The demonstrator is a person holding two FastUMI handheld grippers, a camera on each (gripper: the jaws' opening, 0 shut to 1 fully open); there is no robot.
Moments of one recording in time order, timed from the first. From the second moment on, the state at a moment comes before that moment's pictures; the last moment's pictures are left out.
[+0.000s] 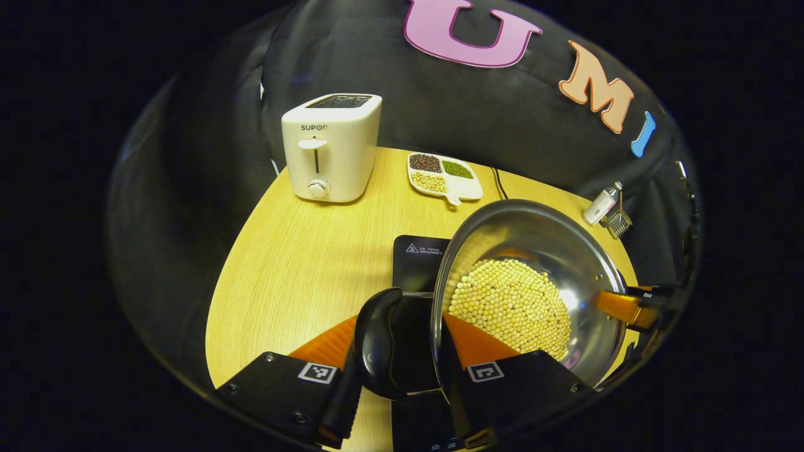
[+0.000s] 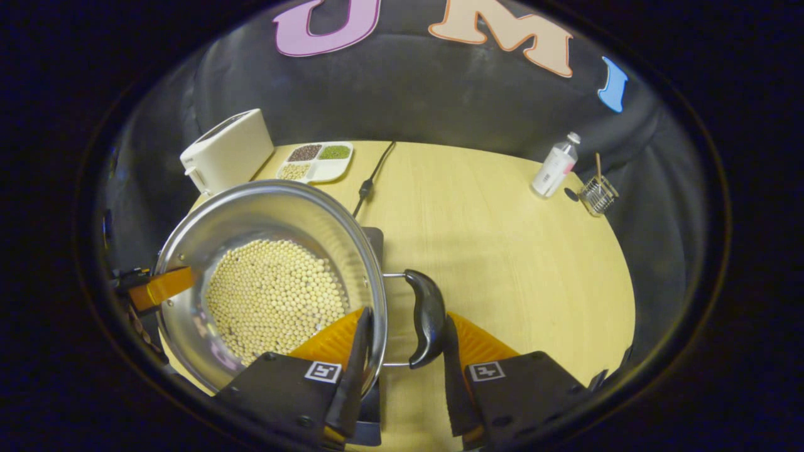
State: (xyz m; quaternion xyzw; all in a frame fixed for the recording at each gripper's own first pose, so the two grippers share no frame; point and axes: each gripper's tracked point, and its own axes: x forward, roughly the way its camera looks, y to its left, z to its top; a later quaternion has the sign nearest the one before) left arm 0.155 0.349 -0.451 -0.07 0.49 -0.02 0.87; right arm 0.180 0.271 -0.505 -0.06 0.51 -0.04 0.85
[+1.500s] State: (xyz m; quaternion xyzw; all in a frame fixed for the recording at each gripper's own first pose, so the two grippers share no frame) left arm 0.049 0.201 -0.379 -0.01 0.48 0.03 0.87; right arm 0.093 0.110 -0.483 0.12 0.49 0.02 0.86
